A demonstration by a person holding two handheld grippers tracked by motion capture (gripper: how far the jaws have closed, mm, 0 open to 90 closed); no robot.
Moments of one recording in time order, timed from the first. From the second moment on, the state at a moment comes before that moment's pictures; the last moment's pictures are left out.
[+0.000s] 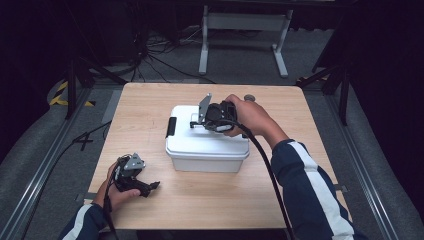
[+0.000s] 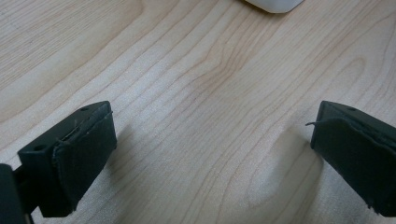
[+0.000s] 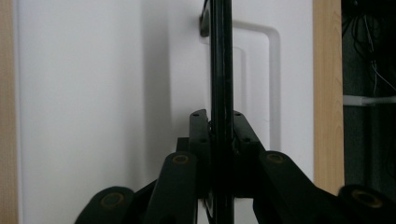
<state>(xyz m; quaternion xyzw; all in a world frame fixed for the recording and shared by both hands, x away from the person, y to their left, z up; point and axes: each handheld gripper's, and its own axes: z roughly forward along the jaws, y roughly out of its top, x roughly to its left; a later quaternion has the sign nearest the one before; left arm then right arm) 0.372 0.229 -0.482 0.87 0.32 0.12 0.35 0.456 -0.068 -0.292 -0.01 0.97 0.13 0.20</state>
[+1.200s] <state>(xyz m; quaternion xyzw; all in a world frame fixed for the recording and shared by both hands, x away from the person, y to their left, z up) 0.372 0.229 -0.482 0.87 0.32 0.12 0.35 0.451 -0.081 -0.266 -0.01 0.96 0.16 0.22</state>
